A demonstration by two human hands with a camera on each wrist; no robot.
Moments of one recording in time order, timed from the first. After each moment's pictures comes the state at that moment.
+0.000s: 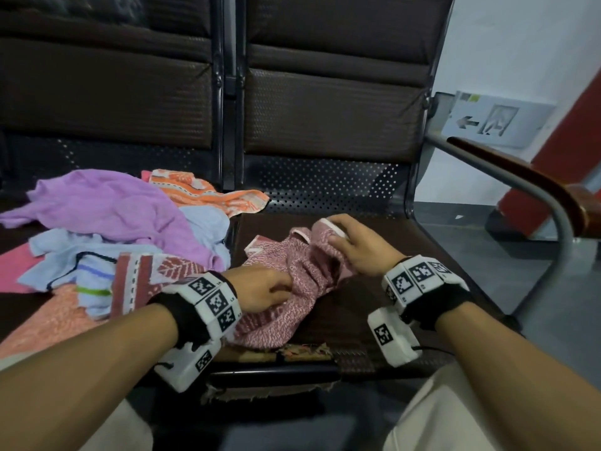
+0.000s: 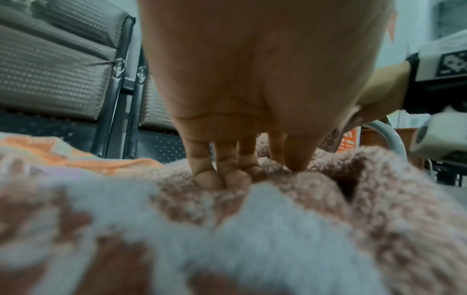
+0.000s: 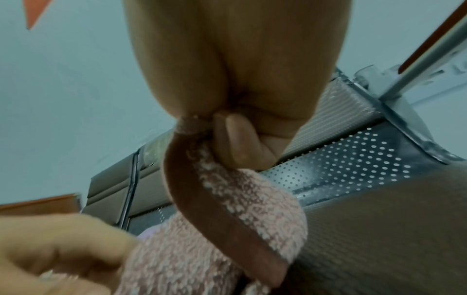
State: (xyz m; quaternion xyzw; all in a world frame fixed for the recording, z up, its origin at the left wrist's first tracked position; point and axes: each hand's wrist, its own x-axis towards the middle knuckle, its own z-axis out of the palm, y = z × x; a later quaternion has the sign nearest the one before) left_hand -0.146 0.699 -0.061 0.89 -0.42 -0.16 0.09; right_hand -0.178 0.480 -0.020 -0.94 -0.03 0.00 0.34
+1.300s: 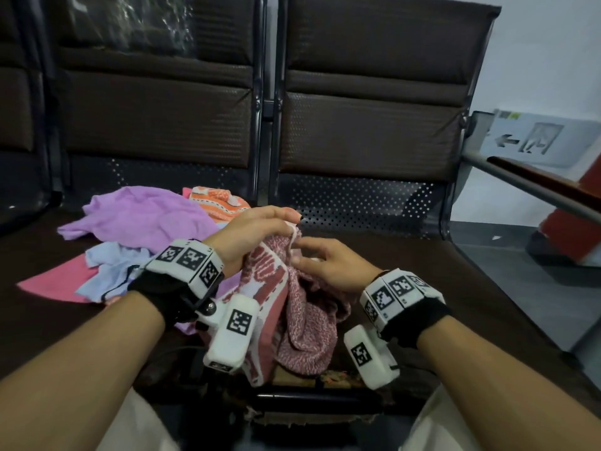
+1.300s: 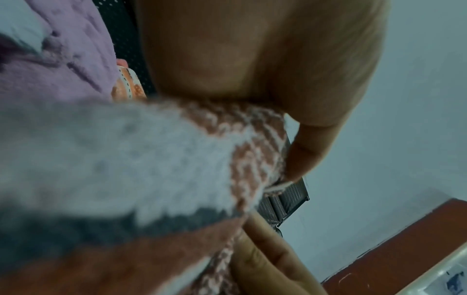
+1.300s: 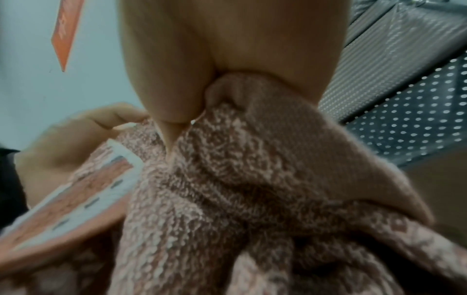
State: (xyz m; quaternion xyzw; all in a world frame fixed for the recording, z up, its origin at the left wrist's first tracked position) left_hand -0.134 0.742 0.025 0.70 -0.11 -0.16 0.68; right_hand -0.156 0.574 -0.010 -0.88 -0.17 0.07 0.44
